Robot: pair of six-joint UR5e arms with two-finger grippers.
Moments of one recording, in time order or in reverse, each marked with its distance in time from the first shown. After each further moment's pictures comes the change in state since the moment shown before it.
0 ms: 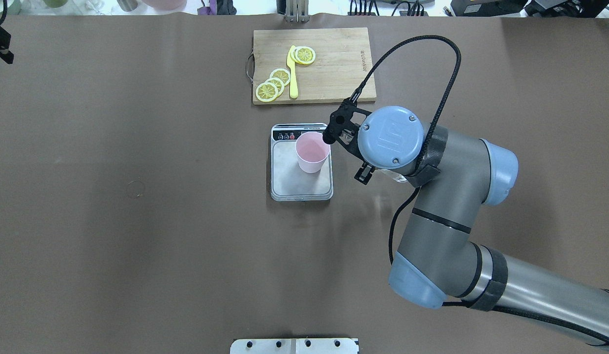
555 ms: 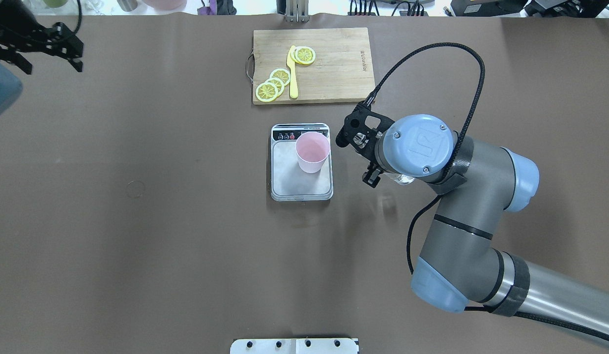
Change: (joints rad) left arm 0.141 -0.097 -0.027 0.005 0.031 -0.187; right arm 0.004 -0.096 0.040 0.151 0.020 0.011
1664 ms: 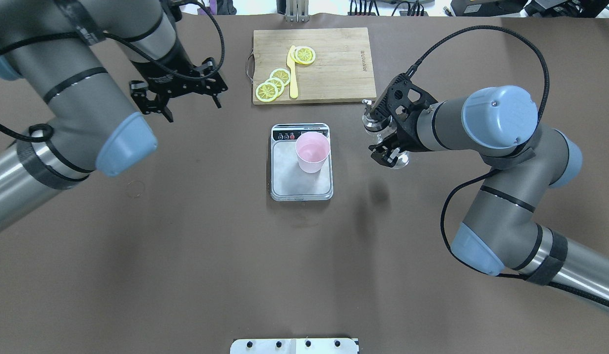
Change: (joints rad) left arm 0.304 -0.238 -0.010 -0.002 0.005 -0.541; right arm 0.121 -0.135 -0.028 0.472 0.211 0.008
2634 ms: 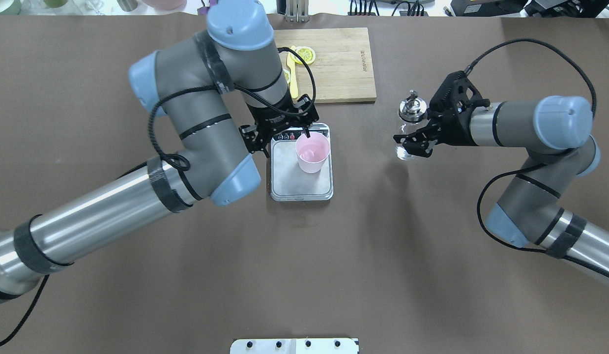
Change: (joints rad) left arm 0.200 -0.217 0.298 -0.249 0.028 -0.398; right arm 0.112 -0.092 -0.260 0.644 0.154 0.127
